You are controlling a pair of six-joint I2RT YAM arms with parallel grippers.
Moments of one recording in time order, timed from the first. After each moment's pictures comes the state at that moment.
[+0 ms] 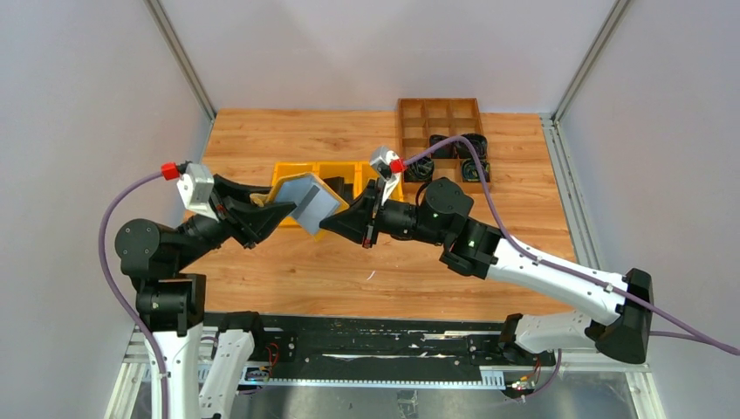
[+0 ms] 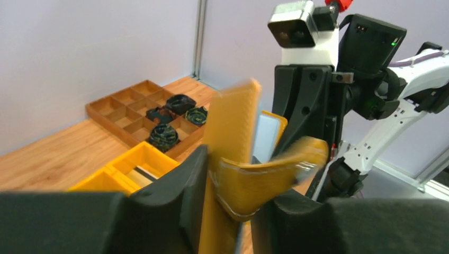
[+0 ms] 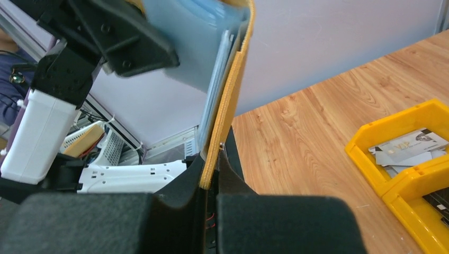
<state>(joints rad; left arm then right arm) 0.06 0.57 1.05 -0.13 1.01 -0.47 1.10 1.20 1.12 0.23 -0.28 0.39</state>
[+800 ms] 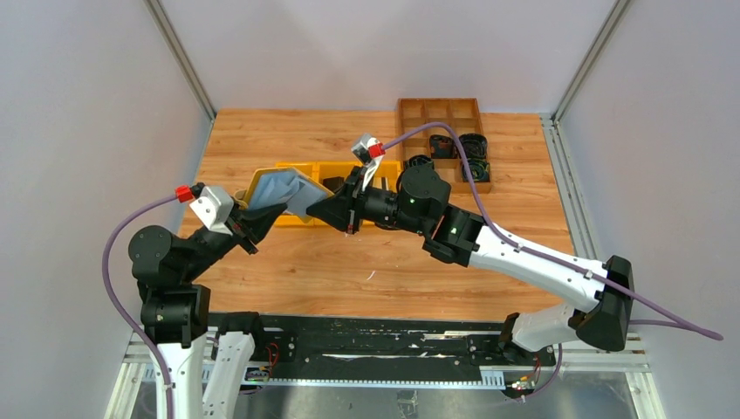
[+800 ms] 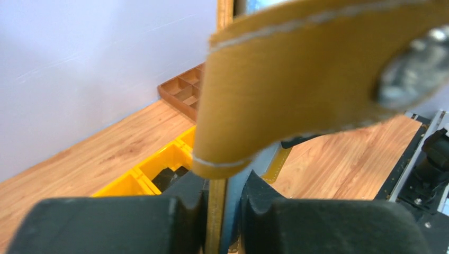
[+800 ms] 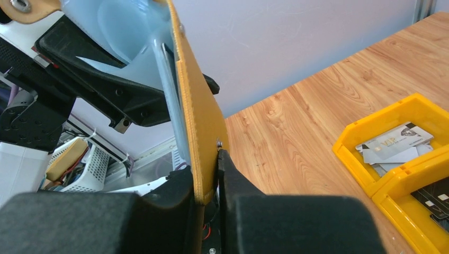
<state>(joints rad) 0.06 0.47 0.95 -0.34 0.85 -0.04 1.11 1.34 1.27 0.17 -0.24 0.42</state>
